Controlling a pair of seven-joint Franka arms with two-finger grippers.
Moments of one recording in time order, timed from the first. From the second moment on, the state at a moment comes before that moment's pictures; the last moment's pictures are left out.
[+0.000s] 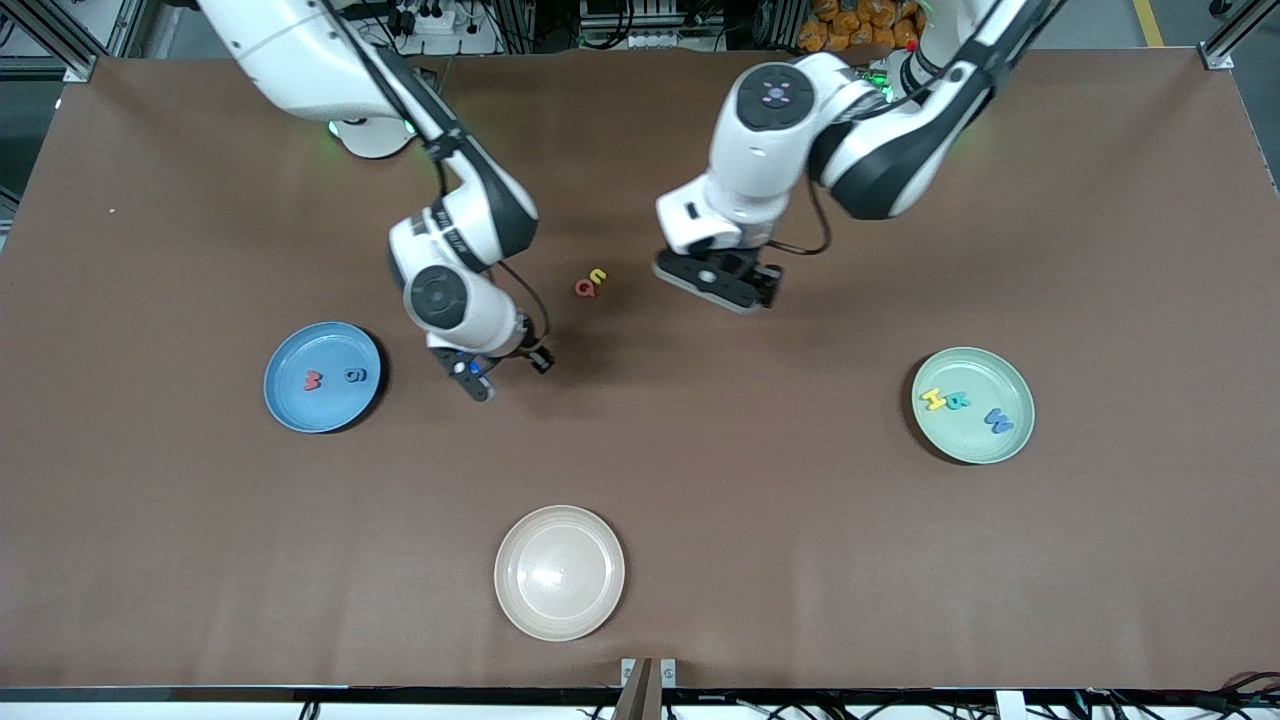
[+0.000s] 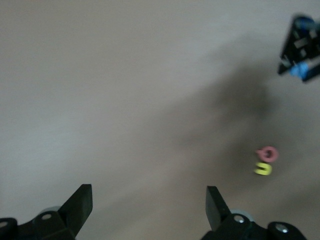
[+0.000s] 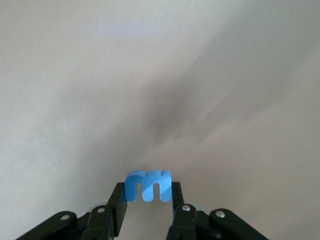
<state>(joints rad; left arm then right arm) -0.09 0.33 -0.76 -1.84 0.24 2.20 -0.43 0.31 0.48 0.21 -1.89 0.13 2.21 1.19</state>
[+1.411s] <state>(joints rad) -0.67 0.84 -0.51 -1.57 0.57 2.39 -0.18 -0.12 0.46 0.06 -1.92 0.12 2.03 0.35</state>
